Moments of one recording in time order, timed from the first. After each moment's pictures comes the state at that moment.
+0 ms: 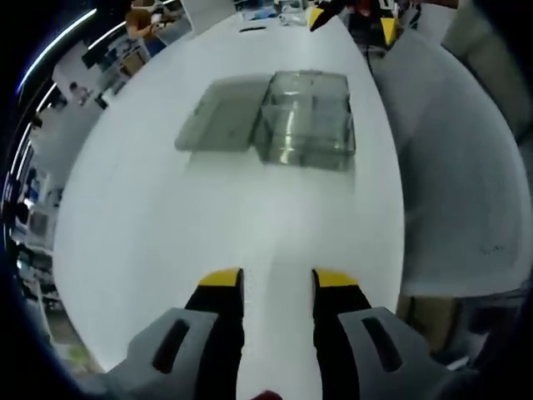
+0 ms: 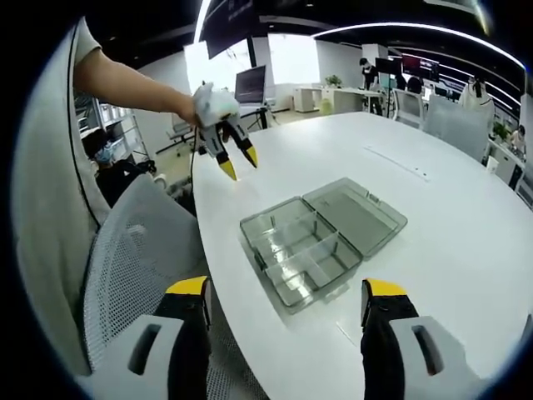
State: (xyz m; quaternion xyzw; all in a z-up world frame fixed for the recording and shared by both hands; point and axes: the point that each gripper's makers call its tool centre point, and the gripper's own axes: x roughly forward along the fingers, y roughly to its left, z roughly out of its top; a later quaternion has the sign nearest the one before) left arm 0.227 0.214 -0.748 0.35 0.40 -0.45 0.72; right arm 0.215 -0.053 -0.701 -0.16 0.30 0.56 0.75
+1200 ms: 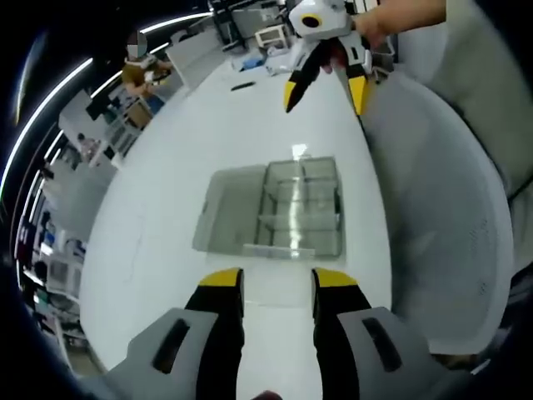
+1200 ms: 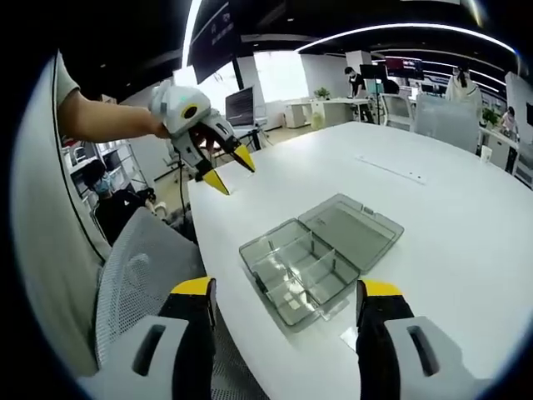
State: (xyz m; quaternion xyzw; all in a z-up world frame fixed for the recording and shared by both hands) left arm 0.229 0.119 -0.672 0.37 0.29 -0.48 0.74; right arm 0.226 -0.049 -0.681 -0.09 0.29 0.55 0.78
